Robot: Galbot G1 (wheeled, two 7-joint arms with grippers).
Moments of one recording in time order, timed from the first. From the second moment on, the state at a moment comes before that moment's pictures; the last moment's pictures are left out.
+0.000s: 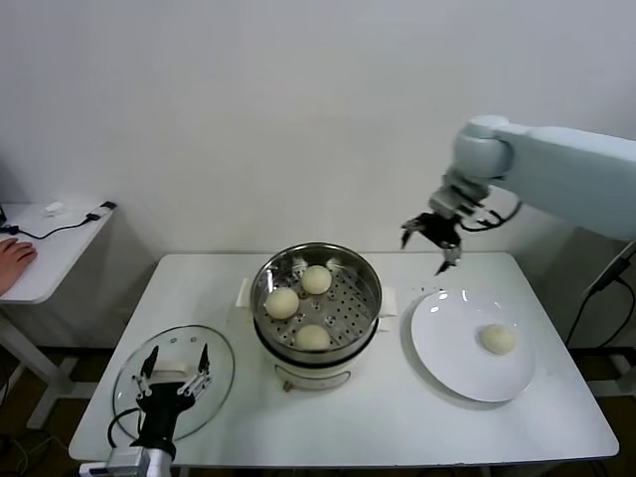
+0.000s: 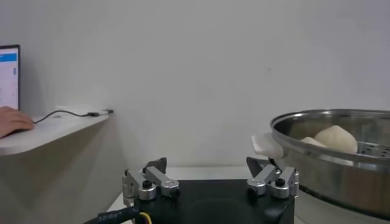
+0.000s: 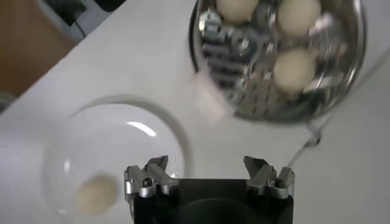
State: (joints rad) left arm 1.73 -1.52 -0.63 -2.15 -0.06 0.04 -0.04; right arm 0.82 0.78 -1.56 1.28 0.31 0.18 -1.19
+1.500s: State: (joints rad) left arm 1.73 -1.52 -0.63 -2.12 -0.05 0.04 -0.04; right arm 0.12 0.66 -1.06 0.94 0.08 -0.07 -1.07
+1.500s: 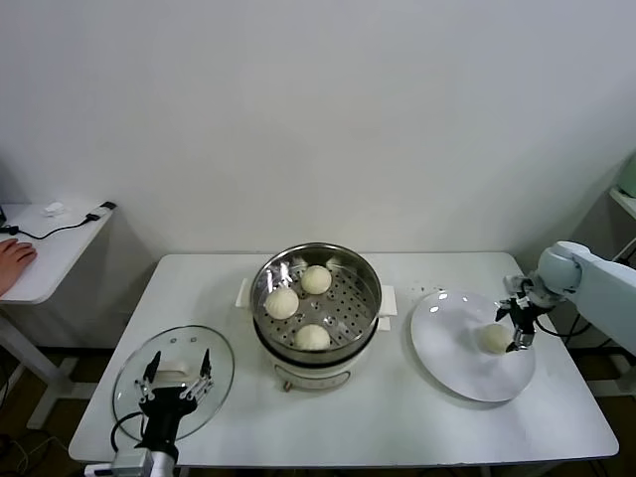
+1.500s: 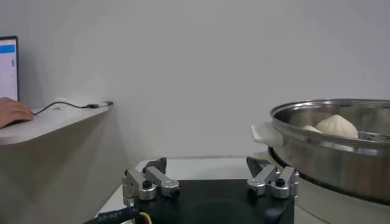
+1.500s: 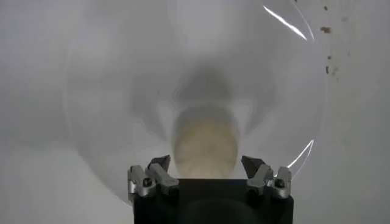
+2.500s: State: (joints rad) left arm 1.73 -1.51 -0.62 -2.14 -0.06 0.04 -0.04; right arm 0.64 0.68 -1.40 1.21 0.40 -0.18 -1.08
